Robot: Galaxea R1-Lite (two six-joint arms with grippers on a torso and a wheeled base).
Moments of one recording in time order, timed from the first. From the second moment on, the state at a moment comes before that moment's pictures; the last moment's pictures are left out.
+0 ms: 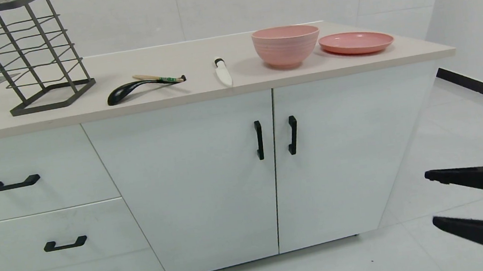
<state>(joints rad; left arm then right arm) 0.00 0.00 0.00 0.00 0.03 -0.05 0.16 1.15 -0.35 -0.46 0.77 0.01</state>
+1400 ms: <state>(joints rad) 0.00 0.00 0.00 0.00 0.03 -0.05 0.29 1.69 -0.64 -0.71 0.46 0.00</state>
